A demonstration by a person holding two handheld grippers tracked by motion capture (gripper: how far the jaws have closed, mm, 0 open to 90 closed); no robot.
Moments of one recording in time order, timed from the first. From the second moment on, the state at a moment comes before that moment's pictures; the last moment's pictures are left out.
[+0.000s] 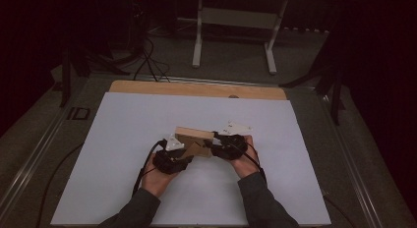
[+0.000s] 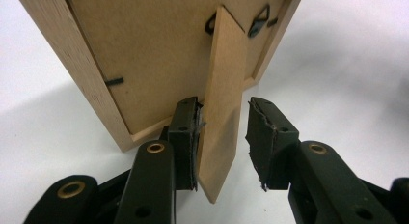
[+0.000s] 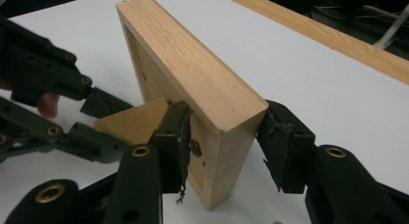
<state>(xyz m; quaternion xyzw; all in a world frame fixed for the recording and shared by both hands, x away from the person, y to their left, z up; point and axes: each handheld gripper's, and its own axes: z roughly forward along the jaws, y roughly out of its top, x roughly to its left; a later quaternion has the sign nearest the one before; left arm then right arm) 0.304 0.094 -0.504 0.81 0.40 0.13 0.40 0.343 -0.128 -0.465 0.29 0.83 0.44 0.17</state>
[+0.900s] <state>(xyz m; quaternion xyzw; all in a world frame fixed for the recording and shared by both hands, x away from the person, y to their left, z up) 0.298 0.100 -0.494 0.81 0.40 0.10 0.42 0.319 -0.130 -0.467 0.27 0.84 0.45 0.15</state>
